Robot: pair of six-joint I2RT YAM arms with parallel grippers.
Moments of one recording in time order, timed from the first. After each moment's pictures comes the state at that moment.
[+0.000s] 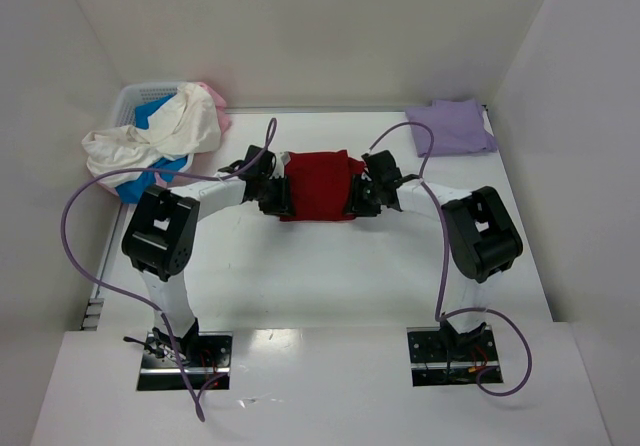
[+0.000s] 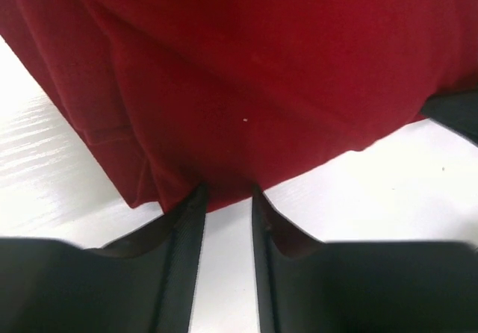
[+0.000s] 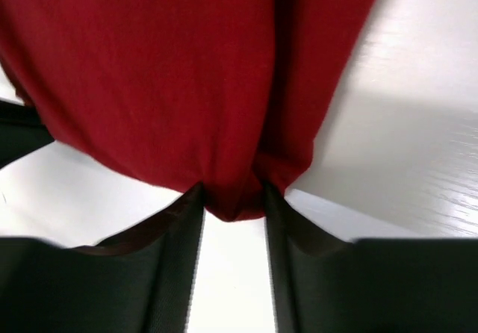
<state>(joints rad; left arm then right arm) -0.36 1.87 1.18 -0.31 0.33 -0.37 0.41 1.81 1.05 -0.17 -0.24 0.51</state>
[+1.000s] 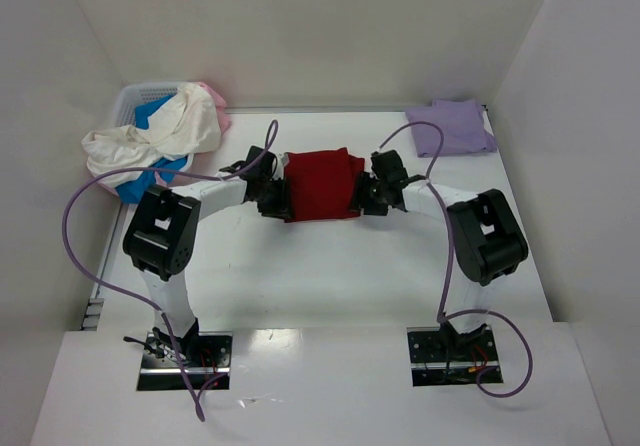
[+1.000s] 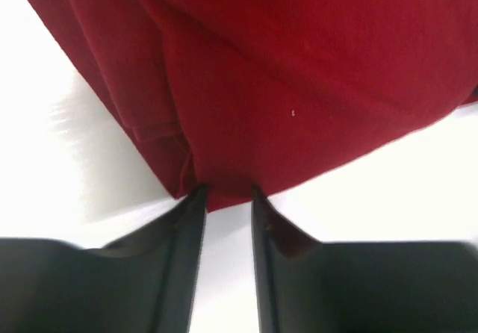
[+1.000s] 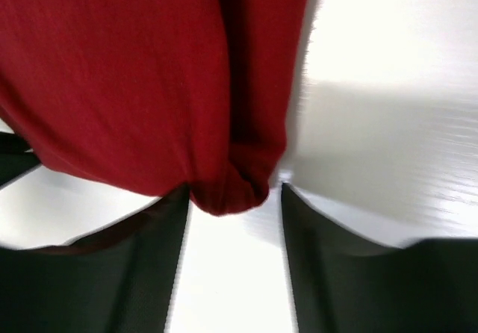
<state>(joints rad) -0.36 1.89 1.18 -0.33 0.28 -0.37 0.38 1.79 1.02 -0.15 -0.15 0.54</state>
